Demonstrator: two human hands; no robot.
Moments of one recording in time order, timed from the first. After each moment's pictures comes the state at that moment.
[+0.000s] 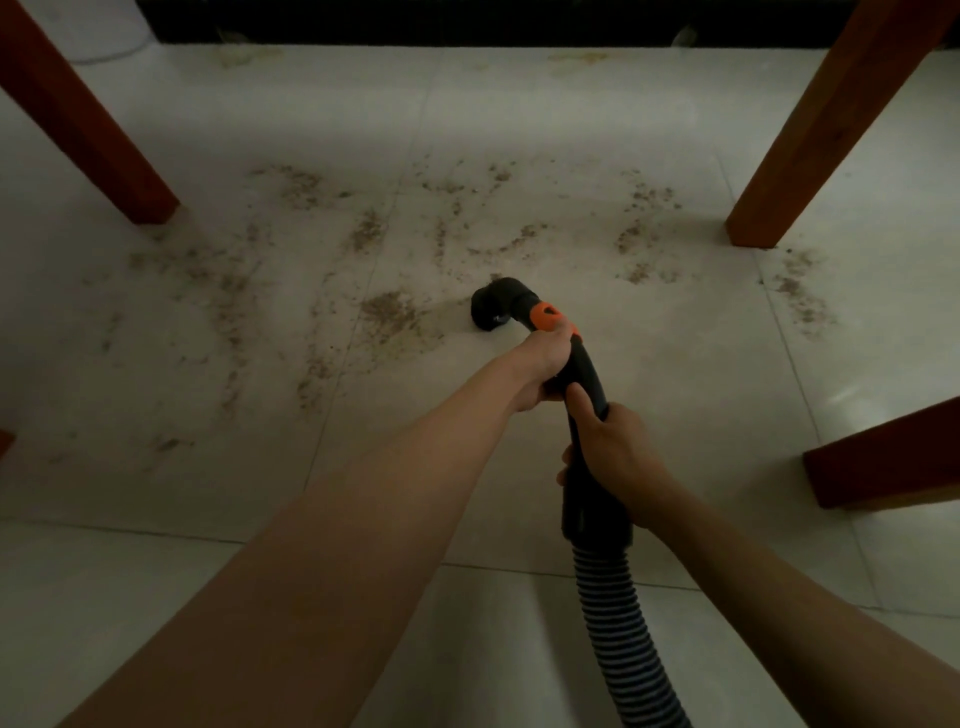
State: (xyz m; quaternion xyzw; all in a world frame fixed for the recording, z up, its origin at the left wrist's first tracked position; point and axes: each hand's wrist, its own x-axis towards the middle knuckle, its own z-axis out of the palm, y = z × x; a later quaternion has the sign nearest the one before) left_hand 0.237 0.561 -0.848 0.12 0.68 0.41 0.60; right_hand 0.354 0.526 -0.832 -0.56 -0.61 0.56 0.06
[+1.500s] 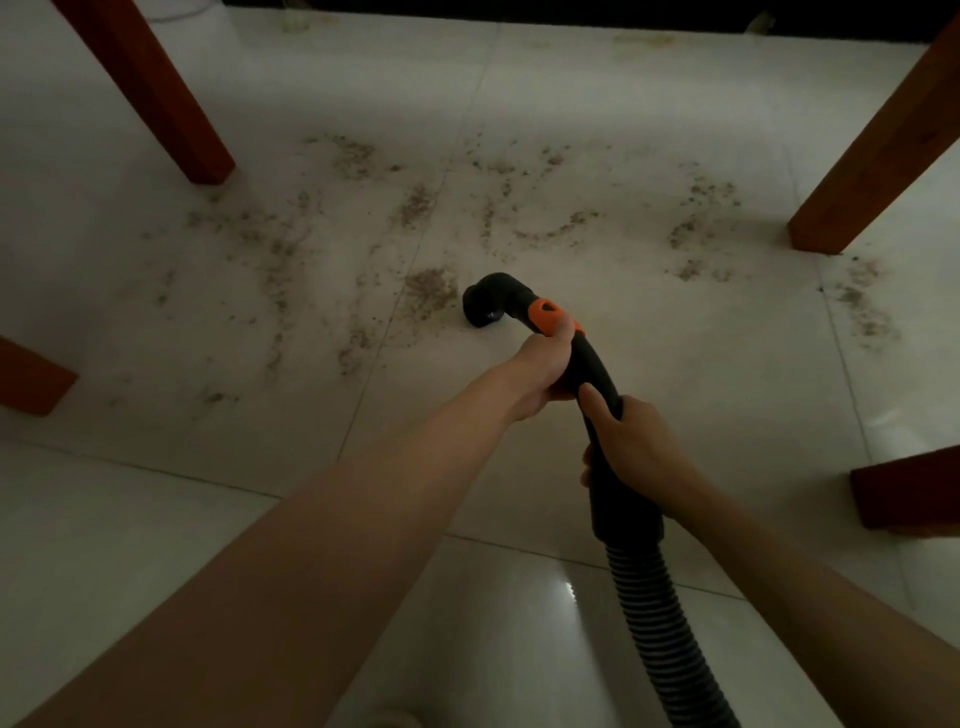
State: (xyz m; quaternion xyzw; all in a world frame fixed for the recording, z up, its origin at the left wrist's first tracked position) left_hand 0.217 0.522 -0.856 0.07 0.65 0.49 0.58; right_hand 0.344 0.522 -0.838 -0.51 -0.70 0.50 -0.01
